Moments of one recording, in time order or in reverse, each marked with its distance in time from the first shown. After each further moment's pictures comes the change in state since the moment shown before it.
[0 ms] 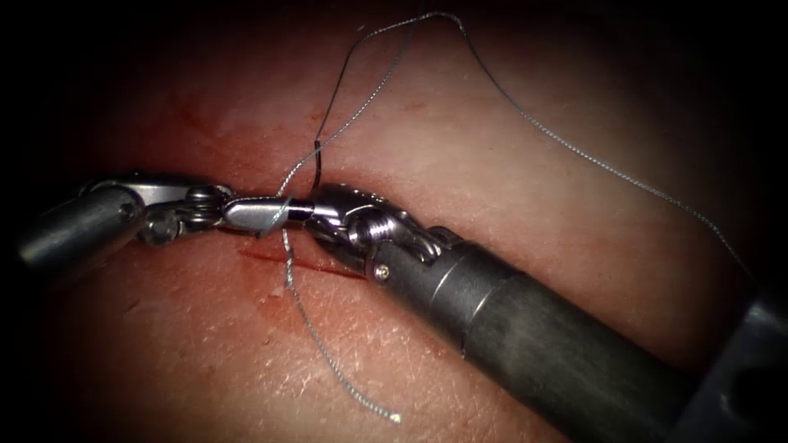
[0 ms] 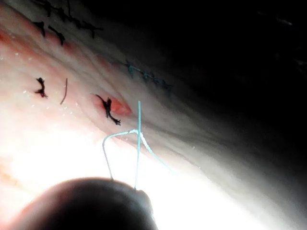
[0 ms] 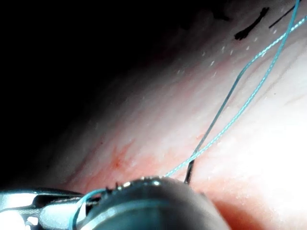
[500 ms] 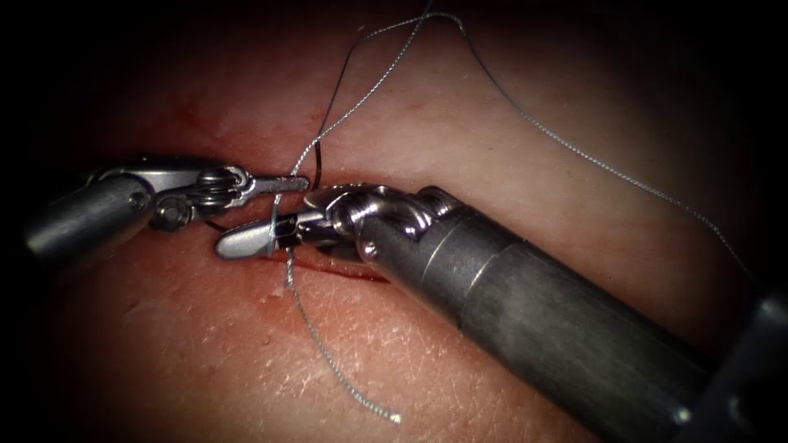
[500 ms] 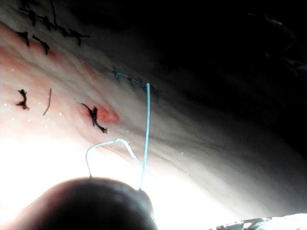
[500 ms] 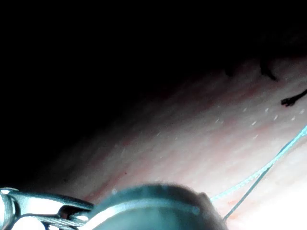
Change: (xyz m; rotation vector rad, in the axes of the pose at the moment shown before) right arm 0.002 -0.002 0.001 -0.337 -0.423 0.203; left arm -0.002 -0.002 0.001 0.088 -0.076 0.045
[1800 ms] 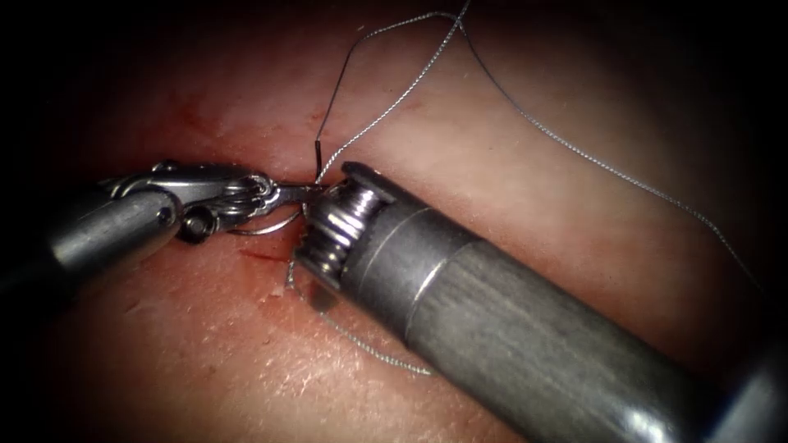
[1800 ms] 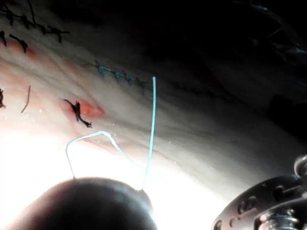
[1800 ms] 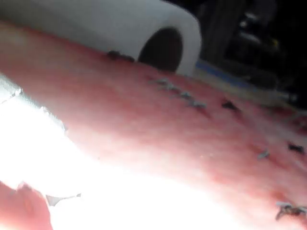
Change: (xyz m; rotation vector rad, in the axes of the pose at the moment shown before) right arm -0.001 -0.004 -0.004 -0.666 -0.803 0.106; left arm 0.001 -0.001 0.002 0.024 0.019 0.079
